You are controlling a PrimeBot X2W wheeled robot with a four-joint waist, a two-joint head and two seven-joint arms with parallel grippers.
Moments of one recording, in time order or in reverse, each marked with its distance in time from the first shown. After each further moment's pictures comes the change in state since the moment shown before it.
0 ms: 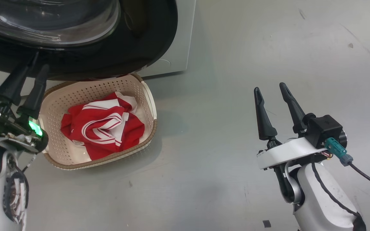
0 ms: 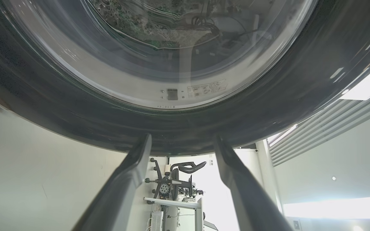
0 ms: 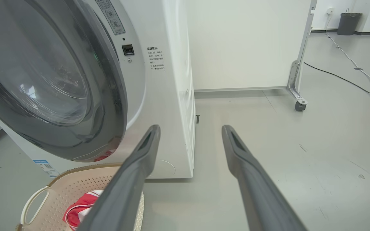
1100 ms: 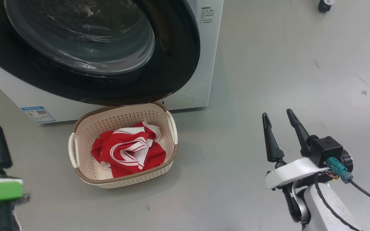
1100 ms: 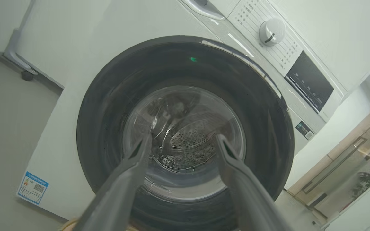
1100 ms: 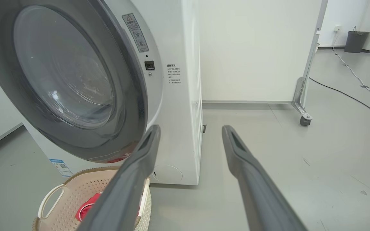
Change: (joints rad) left arm 0.416 -0.049 0.082 -0.388 0.793 -0.001 -0.597; right arm 0.105 -0.012 -0.043 0.039 -0.036 0.013 0.000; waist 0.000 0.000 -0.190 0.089
